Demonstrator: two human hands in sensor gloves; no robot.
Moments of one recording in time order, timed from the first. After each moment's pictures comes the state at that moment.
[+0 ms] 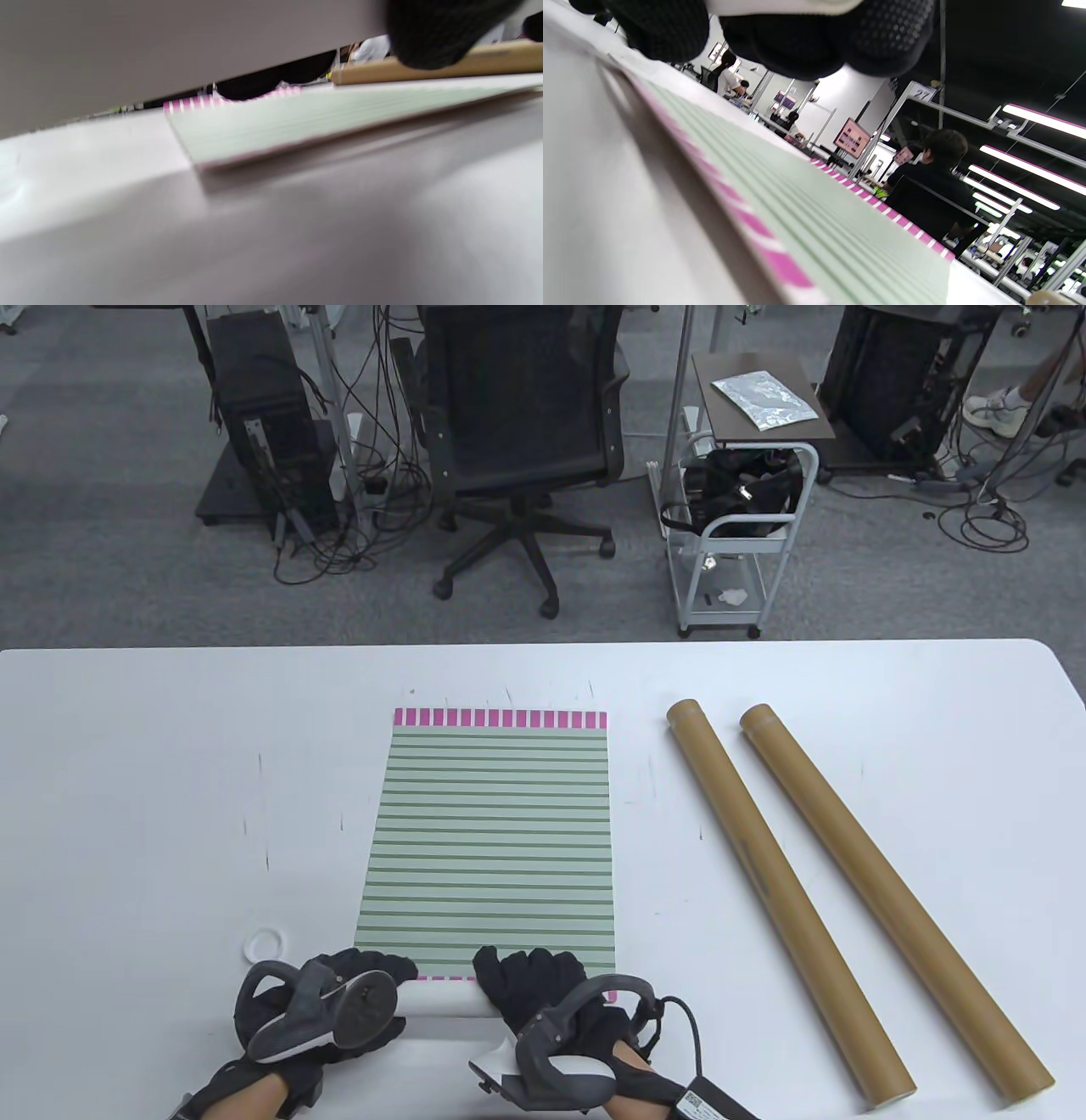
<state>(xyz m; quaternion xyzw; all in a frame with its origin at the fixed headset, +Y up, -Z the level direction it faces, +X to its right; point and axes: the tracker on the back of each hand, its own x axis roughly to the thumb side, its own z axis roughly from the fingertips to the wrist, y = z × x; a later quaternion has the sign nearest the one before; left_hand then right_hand) -0.223 -0.741 -0.247 0.03 -0.20 -0.05 0.98 -0.020 -0.745 -0.229 -0.33 0.23 -0.90 0.18</state>
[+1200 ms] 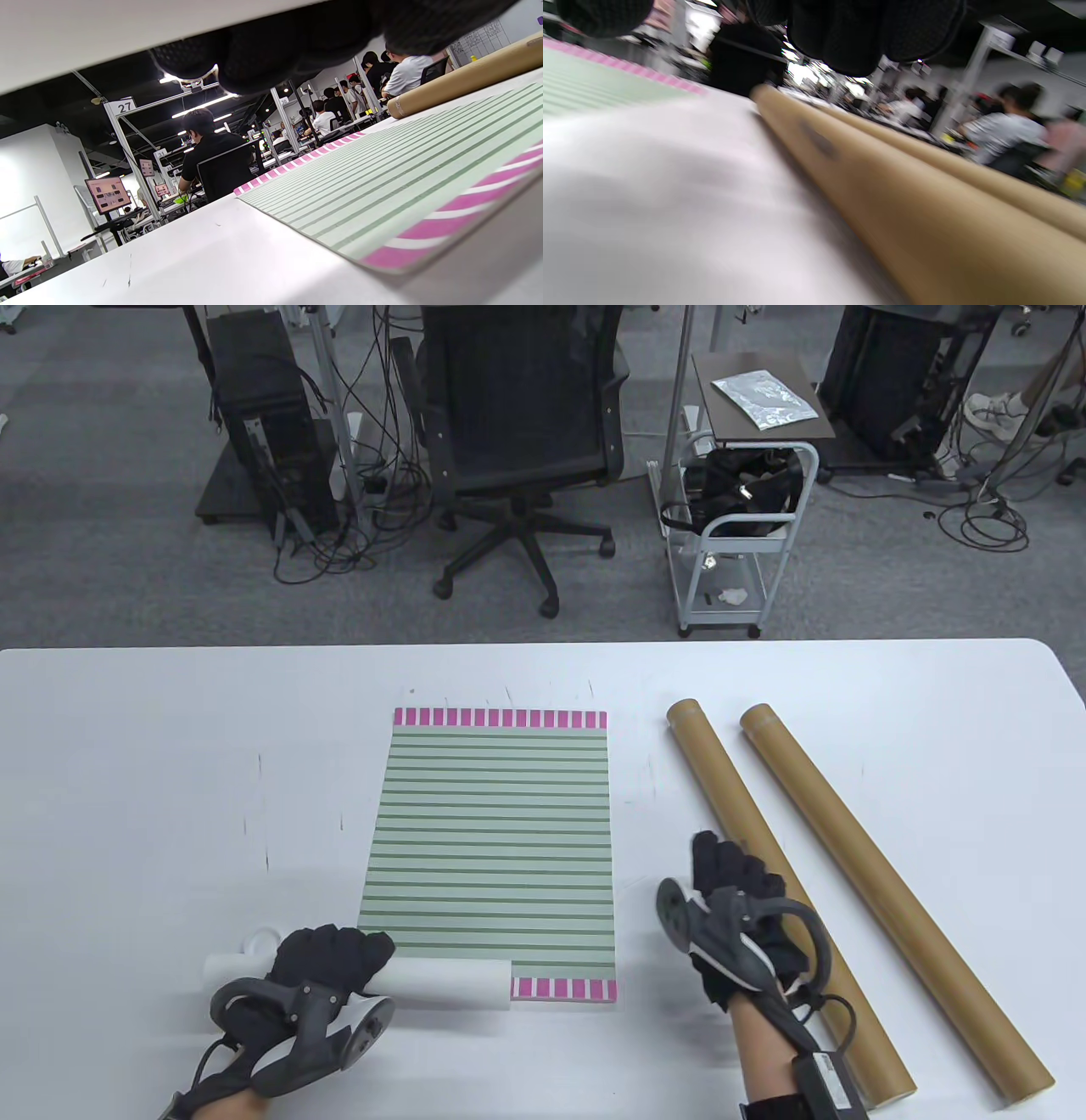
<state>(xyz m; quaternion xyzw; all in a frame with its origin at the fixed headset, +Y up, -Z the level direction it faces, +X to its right) -0.234 -0.731 -0.246 0.16 -0.13 -0.18 0.96 0.186 -0.722 -0.327 0.08 0.00 -0.99 0.12</state>
